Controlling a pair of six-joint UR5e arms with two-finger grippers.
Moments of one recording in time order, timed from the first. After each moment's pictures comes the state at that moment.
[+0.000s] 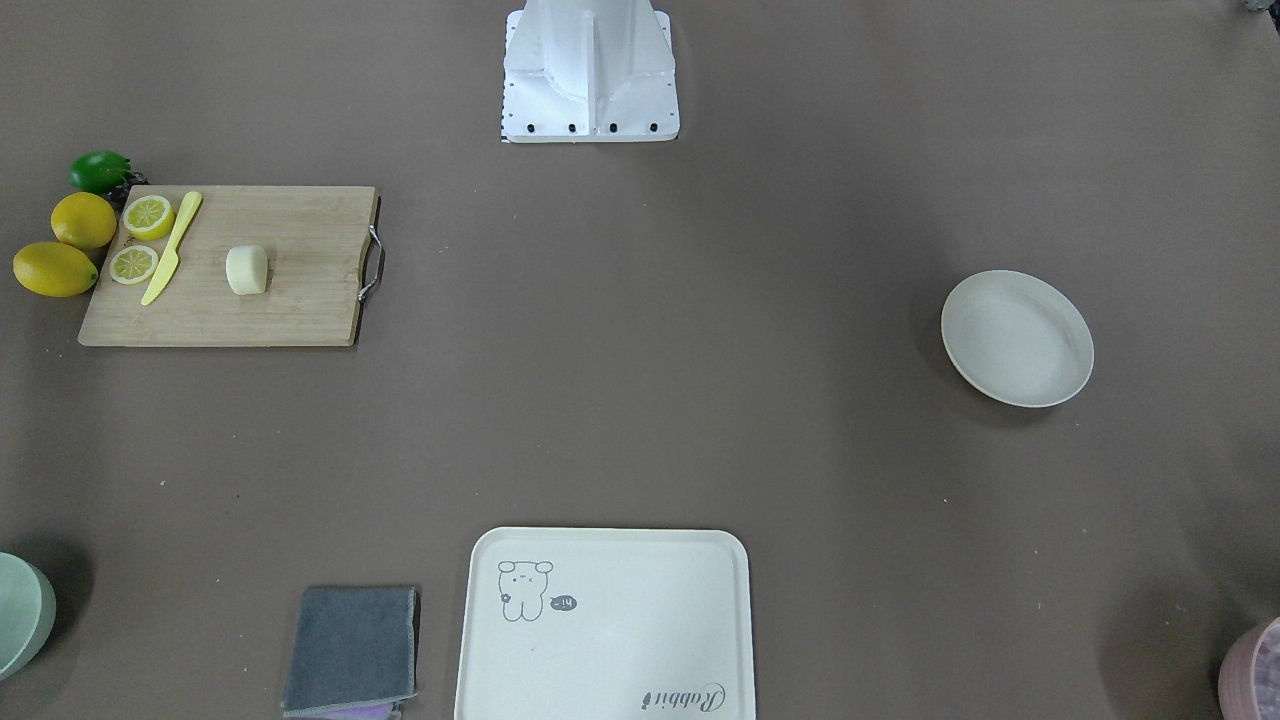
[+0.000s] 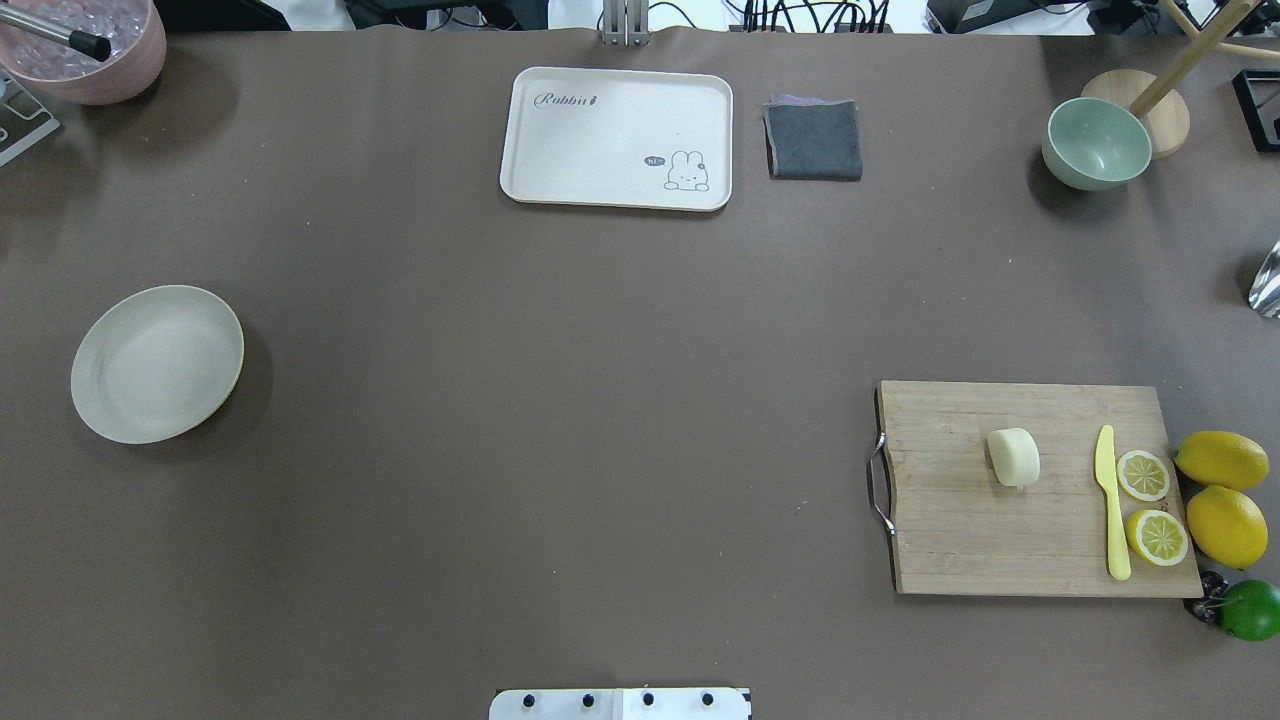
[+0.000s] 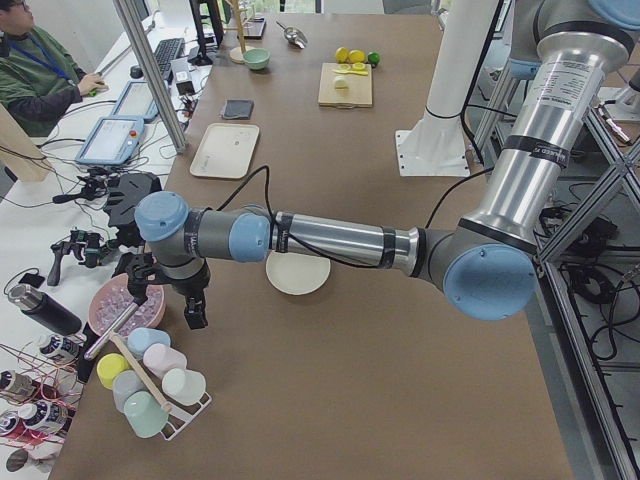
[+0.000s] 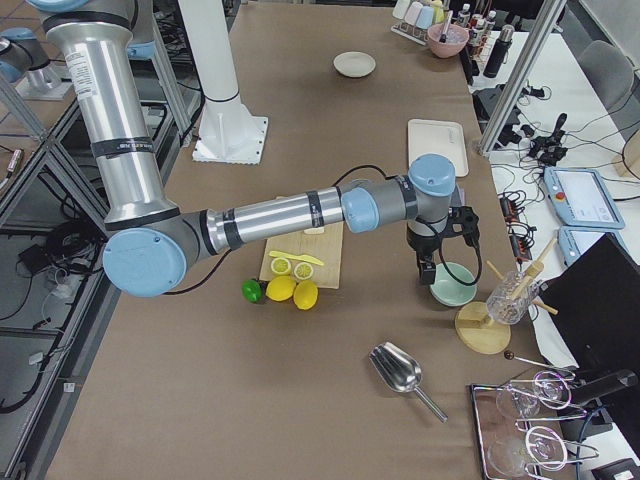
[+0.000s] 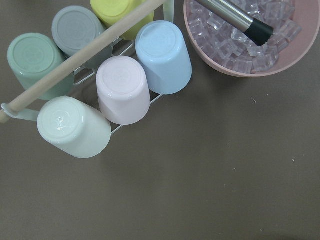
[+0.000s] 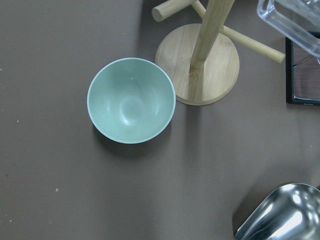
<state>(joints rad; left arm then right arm) -1.60 -1.92 -1.35 -1.52 -2.34 -0.25 1.46 -1.34 1.59 -1.50 2.30 0.24</state>
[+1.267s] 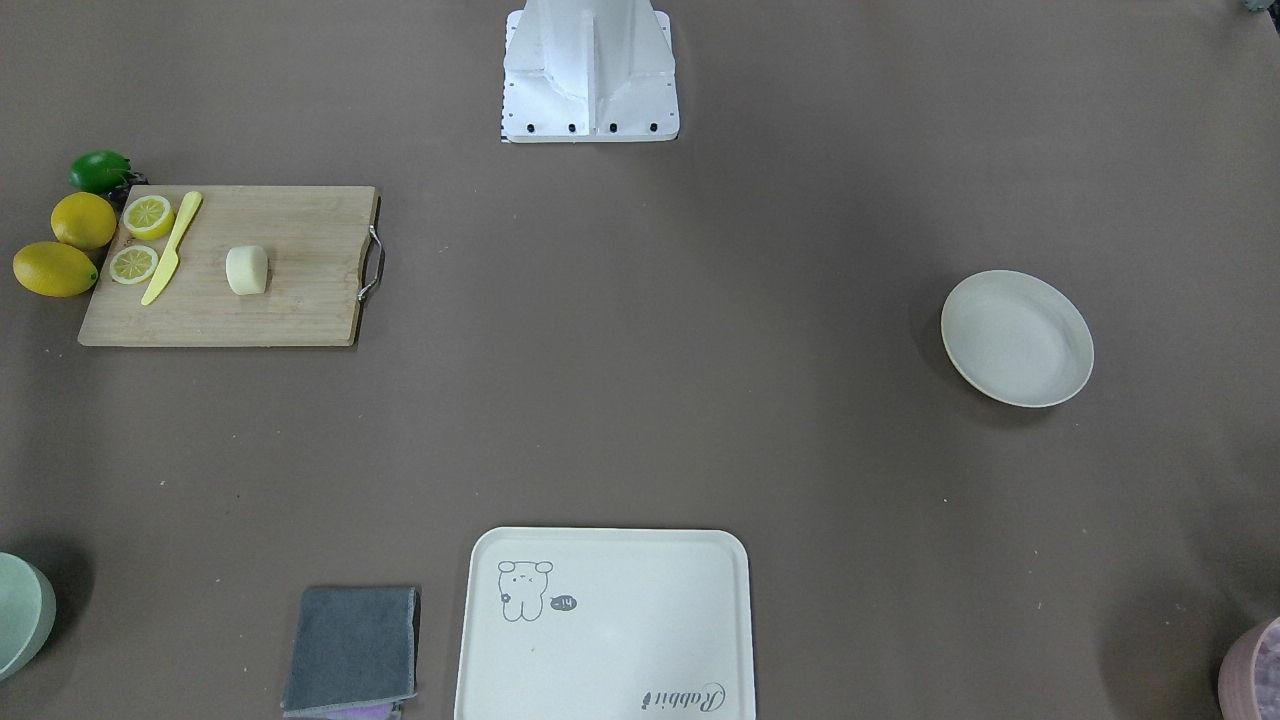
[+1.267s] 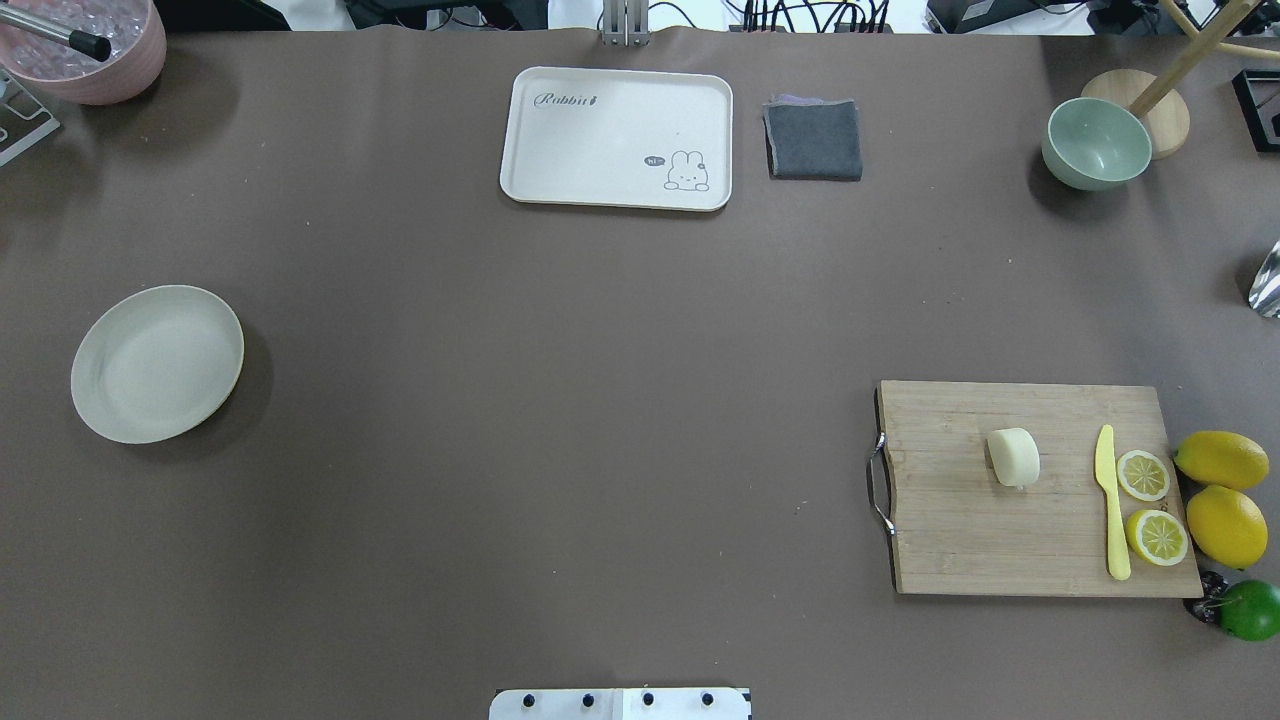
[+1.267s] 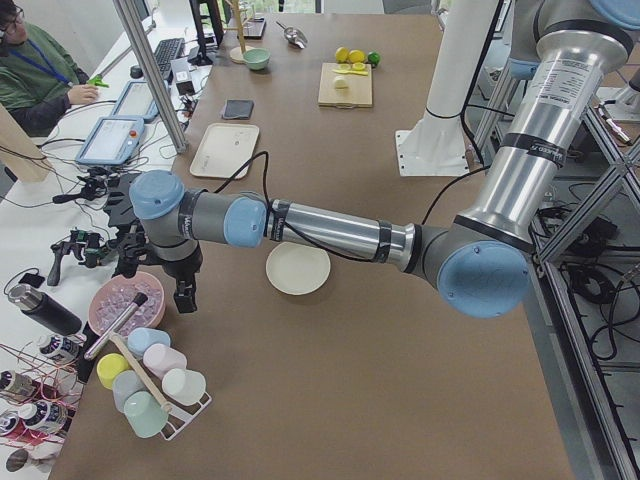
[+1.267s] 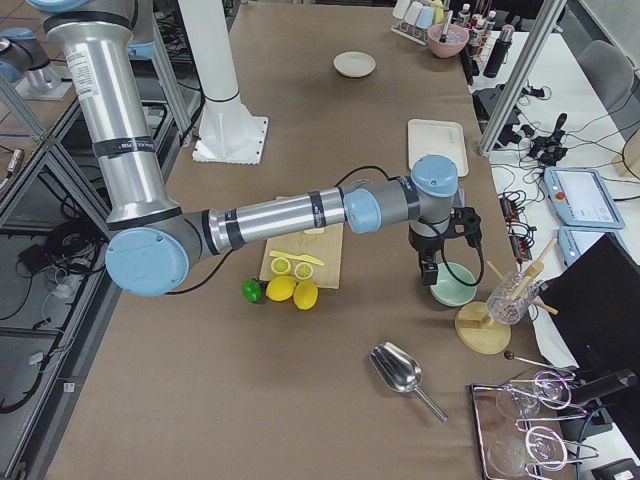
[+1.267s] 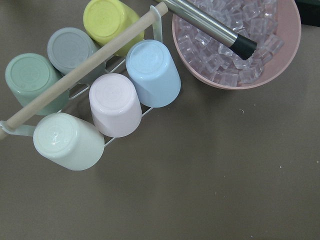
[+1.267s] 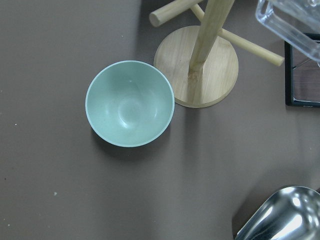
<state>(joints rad) -1.60 -1.94 -1.40 -1.53 -2.34 -0.24 1.46 -1.33 1.58 -1.49 2.30 0.25</state>
